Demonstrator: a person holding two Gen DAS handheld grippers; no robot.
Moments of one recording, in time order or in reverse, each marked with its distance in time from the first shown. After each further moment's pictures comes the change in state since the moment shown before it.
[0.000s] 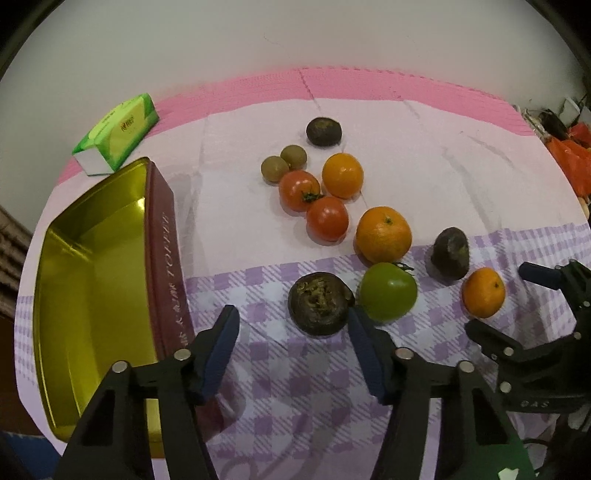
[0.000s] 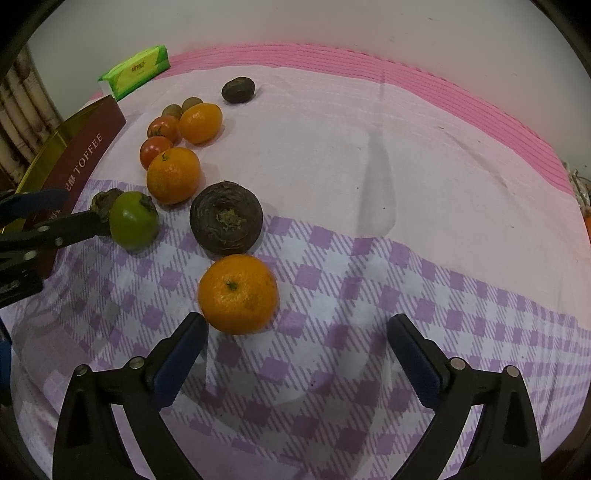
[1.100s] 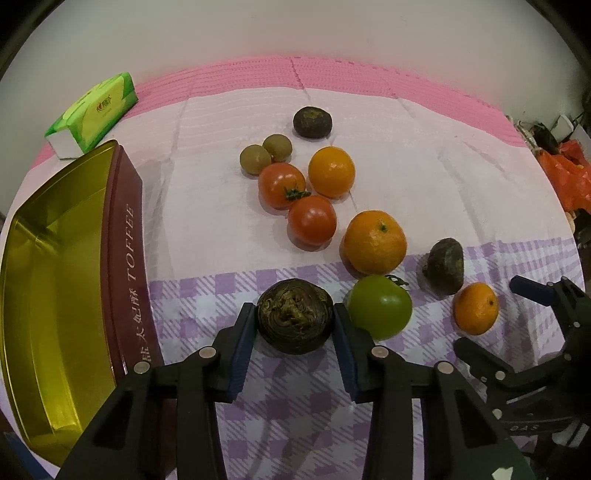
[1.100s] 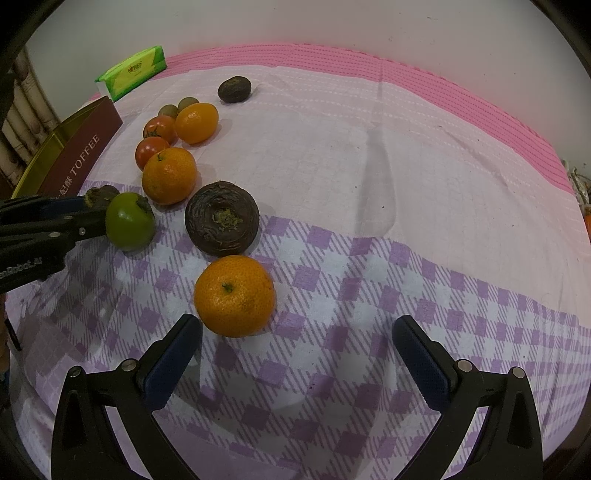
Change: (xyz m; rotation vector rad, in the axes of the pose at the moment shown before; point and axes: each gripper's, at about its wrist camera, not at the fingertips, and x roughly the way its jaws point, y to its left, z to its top) left arm 0.023 0.003 0.012 -0.042 0.025 -0.106; right arm 0.002 0.001 0.001 0.008 0.000 -0.003
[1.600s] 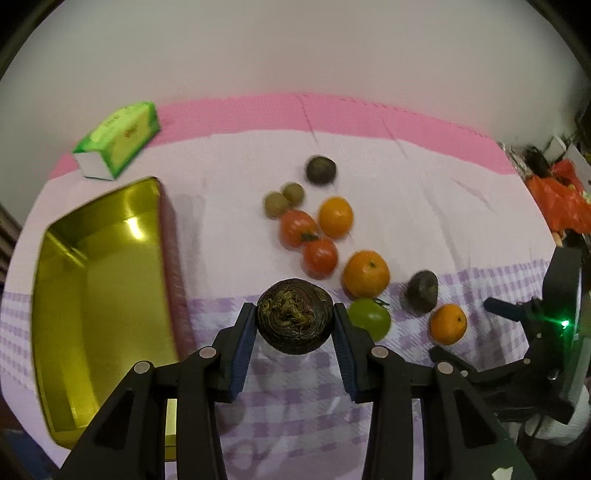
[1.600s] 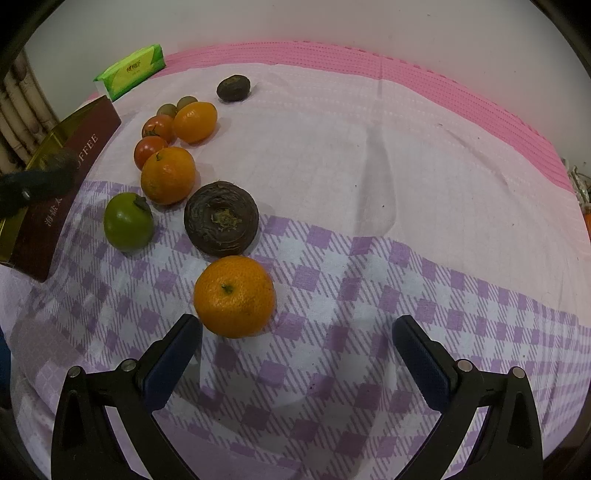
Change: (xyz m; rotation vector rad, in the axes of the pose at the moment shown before) left arm -0.058 0.012 0.004 -0.032 -0.093 0.008; right arm 0.001 0.000 0.001 0.003 0.004 0.002
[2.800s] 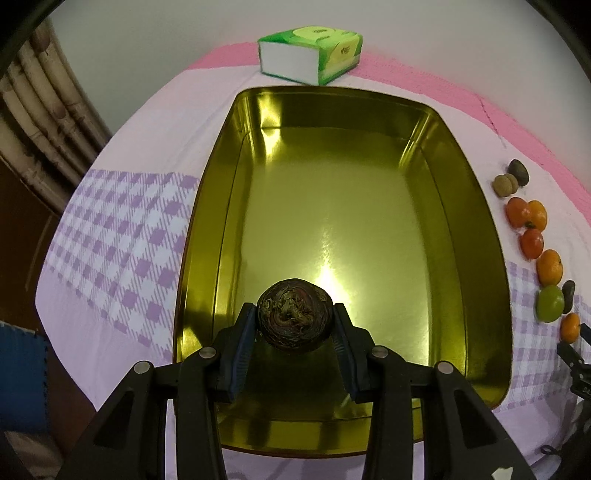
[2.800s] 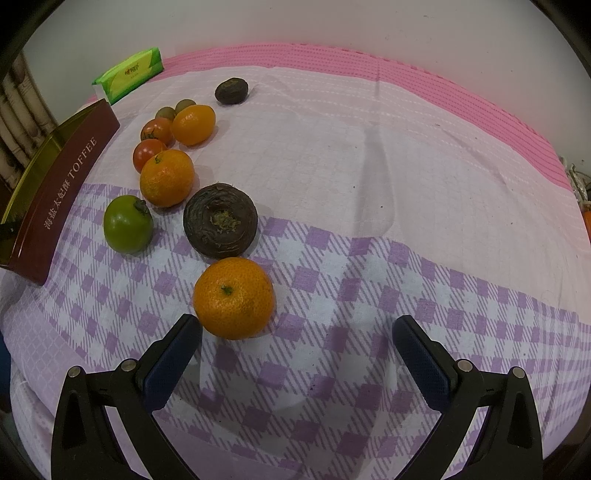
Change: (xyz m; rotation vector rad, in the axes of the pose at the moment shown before) left arm -0.001 0.171 -0.070 -0.304 0.121 0.249; right arm -0.001 0.000 -0.001 0.003 -0.001 0.001
